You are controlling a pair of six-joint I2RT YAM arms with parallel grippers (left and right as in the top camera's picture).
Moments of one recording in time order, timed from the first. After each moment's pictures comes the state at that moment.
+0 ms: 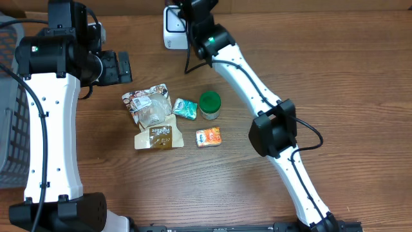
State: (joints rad) left arm 0.04 1.69 1.94 -1.41 0.03 -0.13; right arm 0.56 2.67 2.65 -0.26 0.50 -0.82
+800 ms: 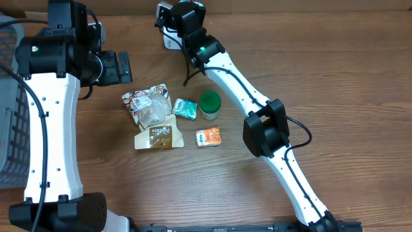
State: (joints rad) left arm 0.04 1.69 1.94 -1.41 0.03 -0.13; right arm 0.58 2.74 2.65 -0.30 0.50 -1.09
